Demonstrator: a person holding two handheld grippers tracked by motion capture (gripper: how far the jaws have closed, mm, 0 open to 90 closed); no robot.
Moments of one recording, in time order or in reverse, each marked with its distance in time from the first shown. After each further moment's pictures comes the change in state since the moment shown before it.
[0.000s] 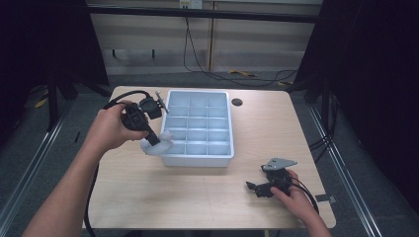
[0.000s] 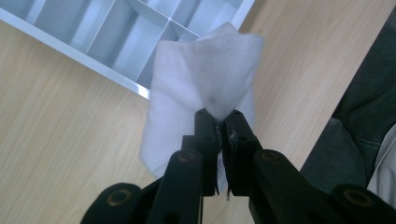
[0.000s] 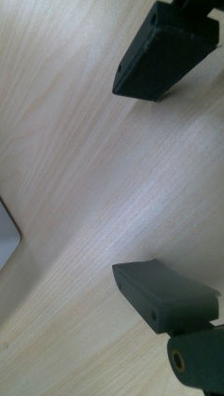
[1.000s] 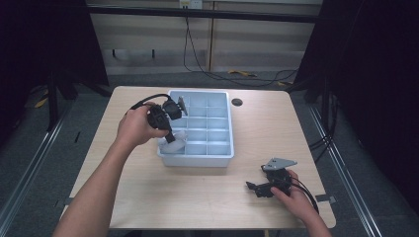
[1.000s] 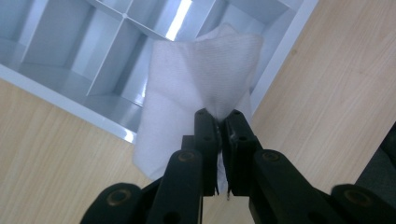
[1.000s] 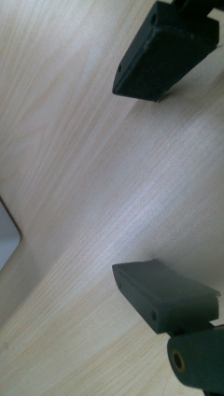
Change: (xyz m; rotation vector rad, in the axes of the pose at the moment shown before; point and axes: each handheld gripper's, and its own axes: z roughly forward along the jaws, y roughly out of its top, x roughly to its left) left arm 0.016 0.043 0.057 0.076 0.025 0.029; right arm 0.000 0.000 0.000 0.000 0.000 0.000
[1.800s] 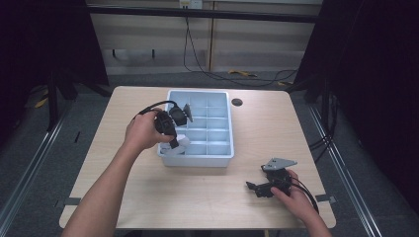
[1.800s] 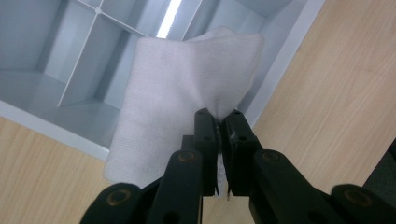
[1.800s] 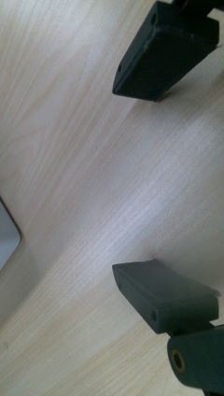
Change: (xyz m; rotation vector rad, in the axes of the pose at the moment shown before) left arm -0.003 0.007 0.022 0.029 -0.024 0.003; right arm 0.000 0.000 0.000 0.001 0.000 0.002
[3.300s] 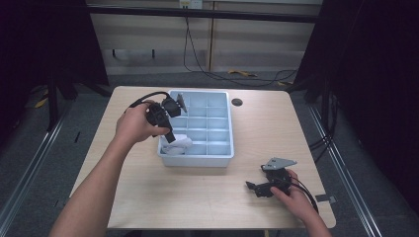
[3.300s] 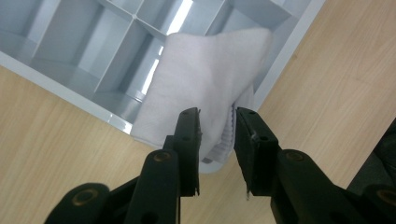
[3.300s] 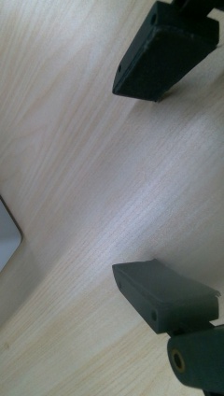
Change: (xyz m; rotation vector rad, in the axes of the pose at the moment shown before) left arm 0.007 -0.007 -0.034 -0.047 0.026 -0.042; right arm 0.000 0.001 0.001 0.001 0.002 0.000
